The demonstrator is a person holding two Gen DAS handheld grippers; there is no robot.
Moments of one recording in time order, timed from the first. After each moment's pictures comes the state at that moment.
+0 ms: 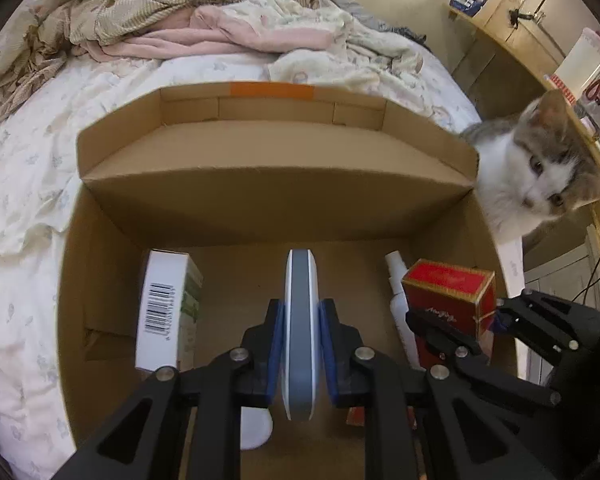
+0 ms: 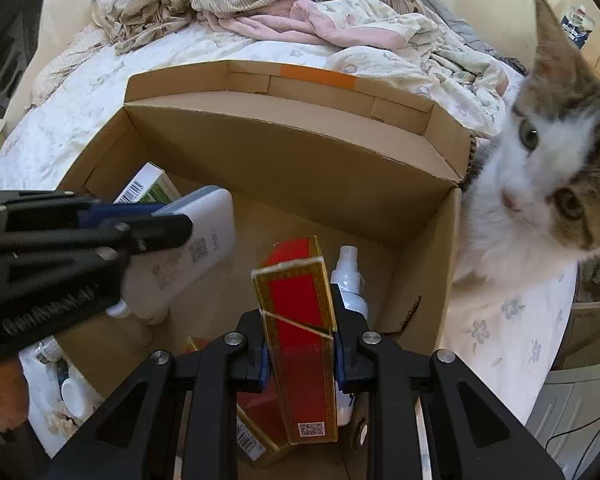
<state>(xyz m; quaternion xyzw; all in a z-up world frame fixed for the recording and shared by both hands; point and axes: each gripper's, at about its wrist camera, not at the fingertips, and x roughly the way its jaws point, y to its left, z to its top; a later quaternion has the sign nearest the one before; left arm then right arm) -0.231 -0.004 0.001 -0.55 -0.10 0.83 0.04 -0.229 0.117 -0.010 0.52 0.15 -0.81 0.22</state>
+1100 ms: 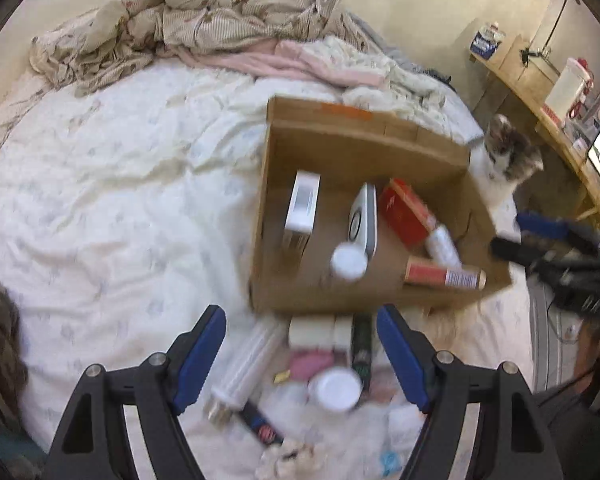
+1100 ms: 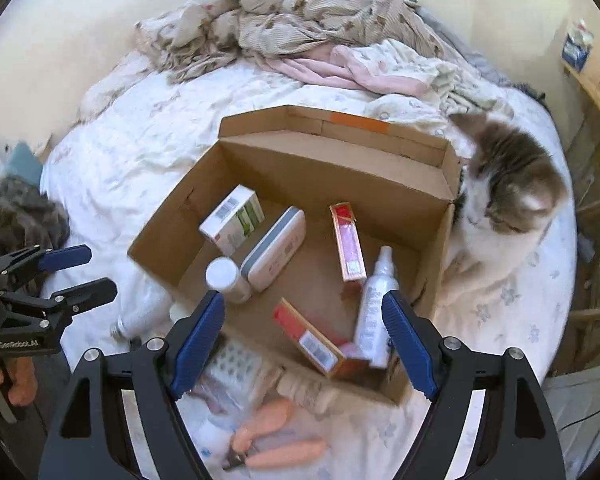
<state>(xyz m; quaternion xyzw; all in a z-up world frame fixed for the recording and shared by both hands) -0.063 -0.066 0.050 -0.51 -0.11 0.85 -0.03 -0.149 0.142 0.074 0.47 0.12 -0.83 0.28</state>
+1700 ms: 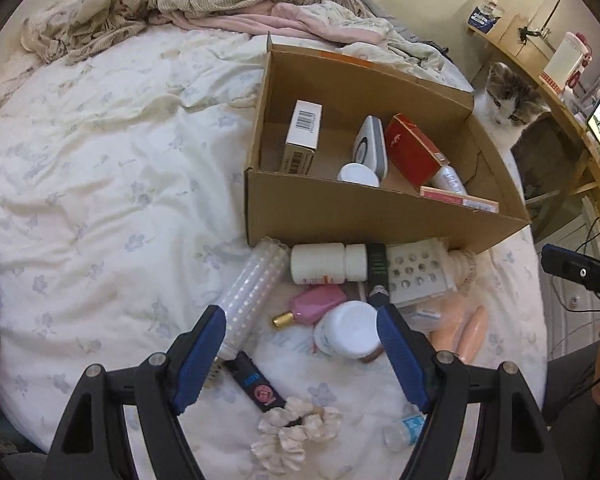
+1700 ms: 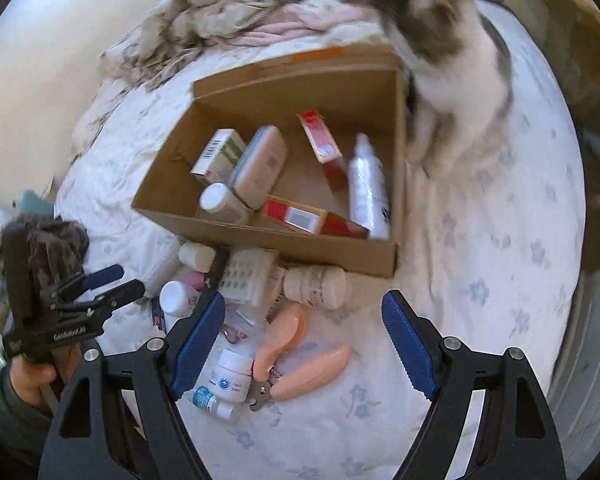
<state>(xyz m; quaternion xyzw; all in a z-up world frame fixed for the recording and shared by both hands) -0.033 -0.061 0.000 -0.53 -0.12 0.84 -0.01 -0.114 0.214 0.021 0.56 -0.03 -0.79 0.25</state>
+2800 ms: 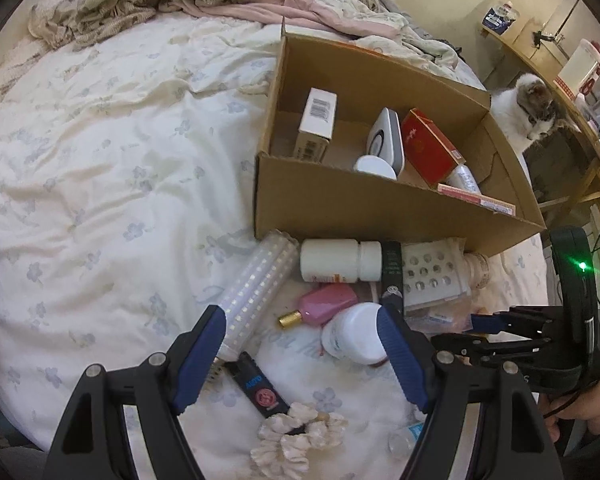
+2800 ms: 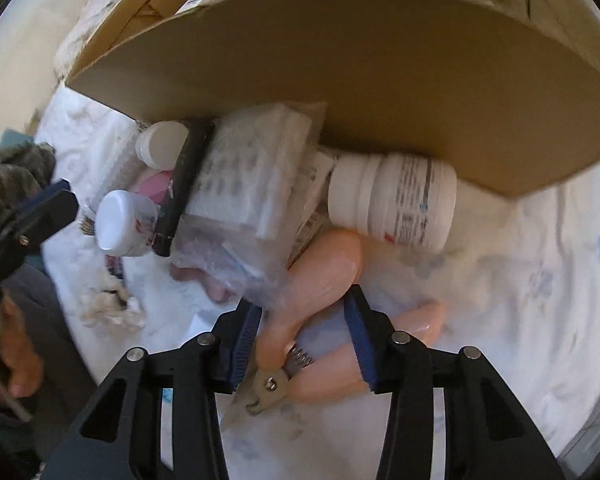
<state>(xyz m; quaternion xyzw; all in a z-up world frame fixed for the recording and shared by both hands) -0.039 -0.067 -0.010 -0.54 -0.13 0.83 -0.03 -0.105 0.120 -0.079 0.66 0.06 -0.69 0.27</state>
